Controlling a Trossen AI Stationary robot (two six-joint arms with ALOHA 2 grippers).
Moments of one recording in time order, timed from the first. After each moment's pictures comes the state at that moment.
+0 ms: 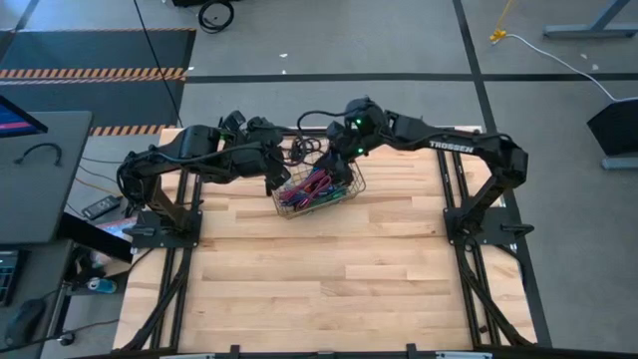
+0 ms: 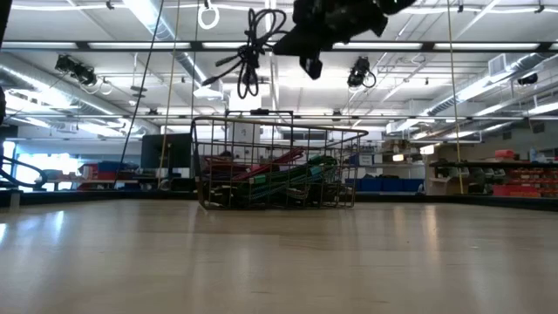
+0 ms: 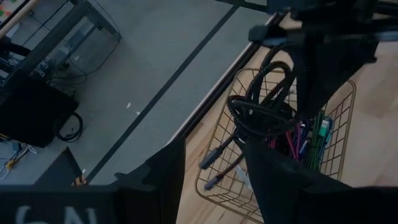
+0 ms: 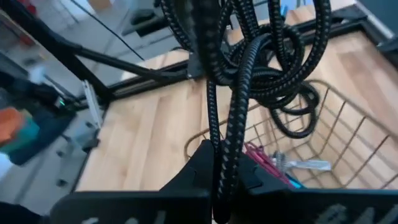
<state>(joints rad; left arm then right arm) -0.07 1.70 2.24 -1.57 -0.81 -0.44 -0.38 1.62 1.42 -0.33 -0.56 0.11</state>
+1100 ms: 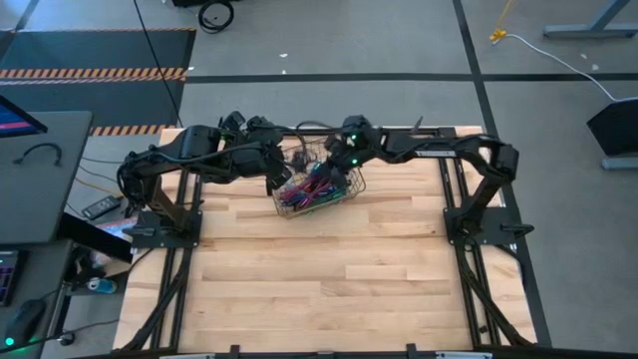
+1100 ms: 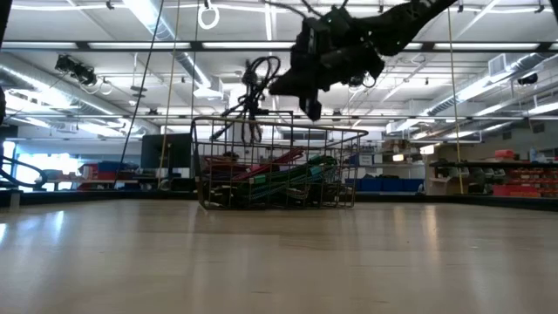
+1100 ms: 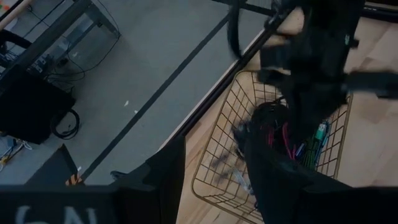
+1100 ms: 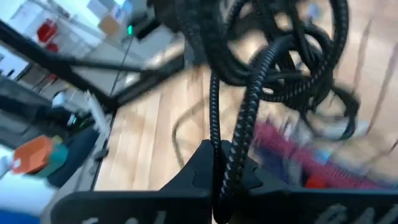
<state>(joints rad) -0.07 1.70 2.24 -1.57 -0.81 -0.47 -0.40 1.69 1.18 0.02 -0.63 0.33</state>
